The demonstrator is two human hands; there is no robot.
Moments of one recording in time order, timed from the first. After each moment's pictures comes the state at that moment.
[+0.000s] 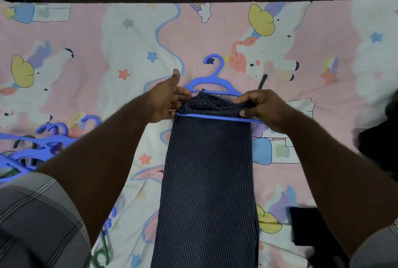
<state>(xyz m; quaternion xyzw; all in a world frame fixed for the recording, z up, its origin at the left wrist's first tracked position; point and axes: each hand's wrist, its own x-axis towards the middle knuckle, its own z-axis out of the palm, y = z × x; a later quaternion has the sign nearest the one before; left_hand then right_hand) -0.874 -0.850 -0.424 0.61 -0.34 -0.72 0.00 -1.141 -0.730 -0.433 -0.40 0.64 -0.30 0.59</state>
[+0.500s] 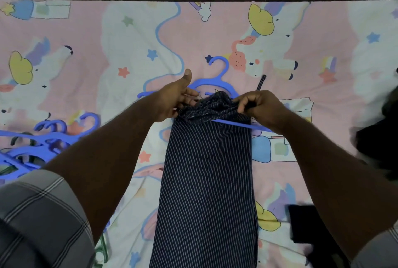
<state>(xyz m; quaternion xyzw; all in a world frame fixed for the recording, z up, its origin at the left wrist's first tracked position) -0.886 -0.843 -0.429 0.60 -0.41 -0.68 -0.04 -1.136 -0.722 -0.438 -0.45 0.64 -0.29 0.55</state>
